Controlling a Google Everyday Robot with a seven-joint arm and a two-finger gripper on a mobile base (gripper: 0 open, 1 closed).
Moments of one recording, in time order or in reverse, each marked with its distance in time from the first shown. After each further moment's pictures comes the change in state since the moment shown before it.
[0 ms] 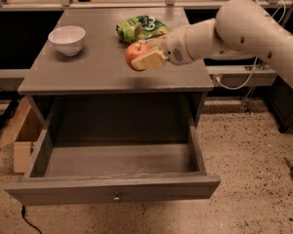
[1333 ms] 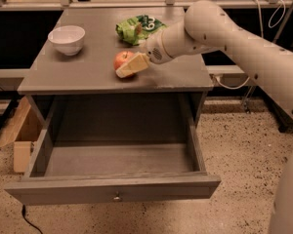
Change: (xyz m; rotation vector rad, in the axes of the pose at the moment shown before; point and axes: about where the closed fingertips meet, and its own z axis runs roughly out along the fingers) arm 0.018 -0.021 0.073 -0.063 0.097 0.048
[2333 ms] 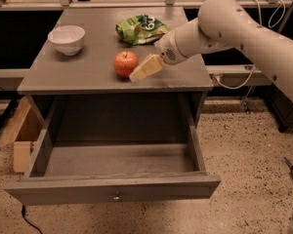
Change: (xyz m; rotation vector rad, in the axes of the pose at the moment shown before) arm 0.020 -0.003 -0.038 0.032 0.069 -0.034
